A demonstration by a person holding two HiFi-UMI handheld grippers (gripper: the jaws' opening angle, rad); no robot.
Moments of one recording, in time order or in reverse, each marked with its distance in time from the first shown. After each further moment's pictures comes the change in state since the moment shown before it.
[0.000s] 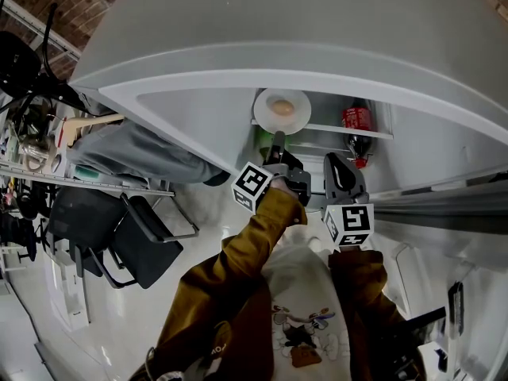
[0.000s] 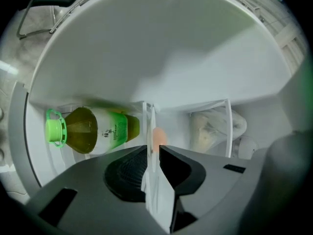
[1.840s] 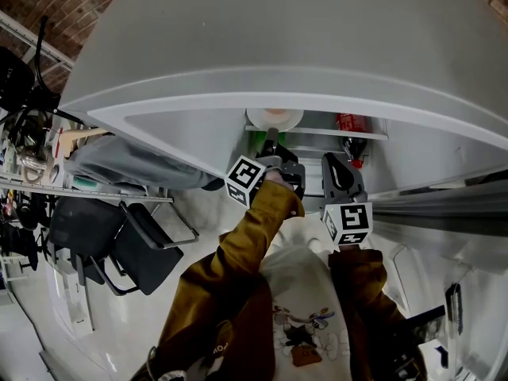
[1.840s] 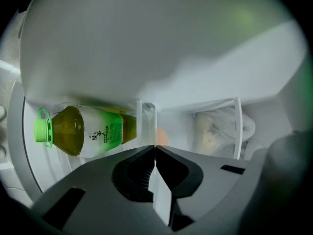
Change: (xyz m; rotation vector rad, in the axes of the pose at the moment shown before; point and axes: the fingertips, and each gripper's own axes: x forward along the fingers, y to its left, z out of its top) left arm 0.022 -0.007 0.006 -0.021 0.008 0.042; right arm 0.004 -0.012 0.001 0.000 0.006 -0.018
